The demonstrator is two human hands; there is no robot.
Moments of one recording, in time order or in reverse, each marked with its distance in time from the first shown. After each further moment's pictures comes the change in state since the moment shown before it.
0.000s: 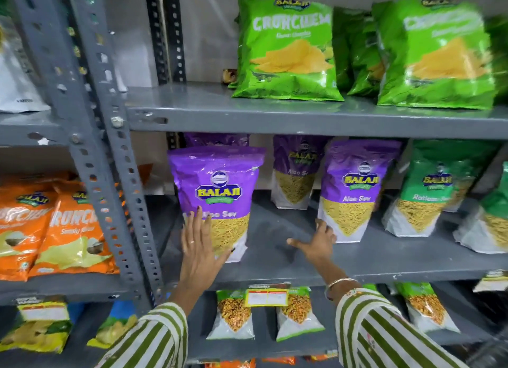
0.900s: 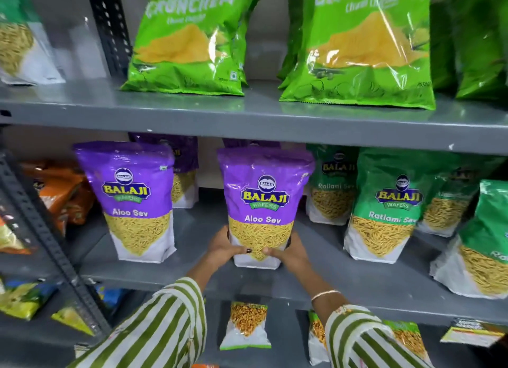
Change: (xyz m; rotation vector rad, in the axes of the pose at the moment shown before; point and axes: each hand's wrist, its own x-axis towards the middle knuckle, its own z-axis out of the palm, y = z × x) left_hand 0.054 0.200 0.122 -0.682 -0.411 -0.665; right_hand 0.109 0.099 -0.076 0.406 -0.488 -0.023
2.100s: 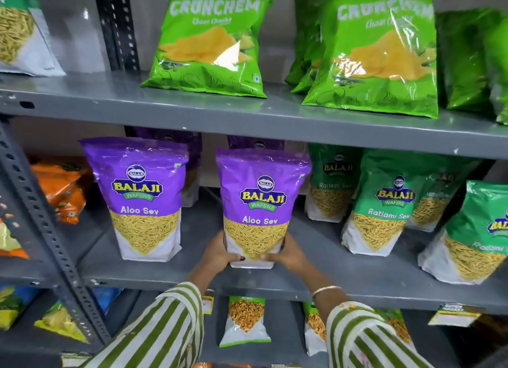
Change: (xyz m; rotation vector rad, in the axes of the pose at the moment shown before) left_hand -0.011 -0.027 -0.027 0.078 -0.017 0.031; right_hand -0.021 -0.015 0.024 -0.182 -0.059 -0.030
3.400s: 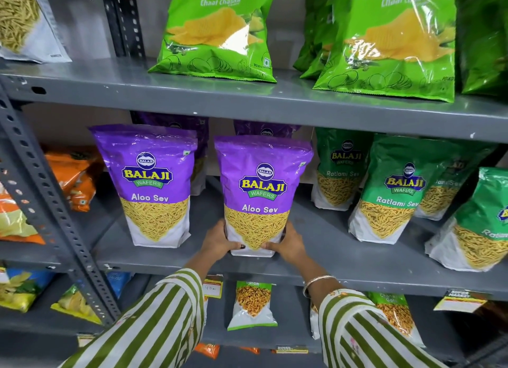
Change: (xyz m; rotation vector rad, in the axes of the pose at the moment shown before) left_hand 0.003 -0.012 -0.015 0.123 -0.006 0.002; right_hand -0.009 -0.009 0.020 -0.066 0.076 0.026
